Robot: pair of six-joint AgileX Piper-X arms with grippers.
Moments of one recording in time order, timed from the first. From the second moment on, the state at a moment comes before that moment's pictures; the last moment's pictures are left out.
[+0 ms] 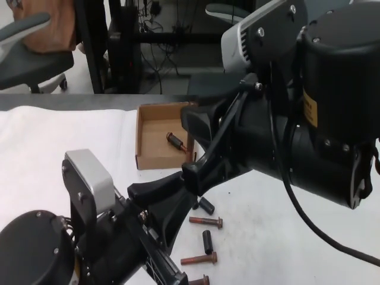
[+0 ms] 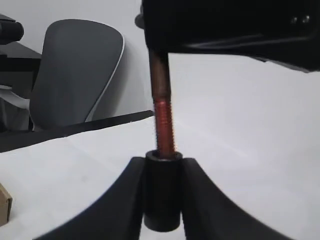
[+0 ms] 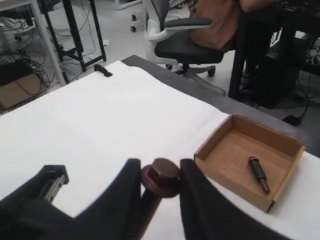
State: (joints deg) left arm -48.4 54.3 -11.5 -40.8 1.6 -10.7; right arm 55.3 63.3 -51.9 12.9 10.4 5.6
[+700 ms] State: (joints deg) left arm -48.4 54.6 -11.0 -45.0 -3.1 -11.4; right arm 59.9 66.4 -52.0 15.6 11.9 7.7
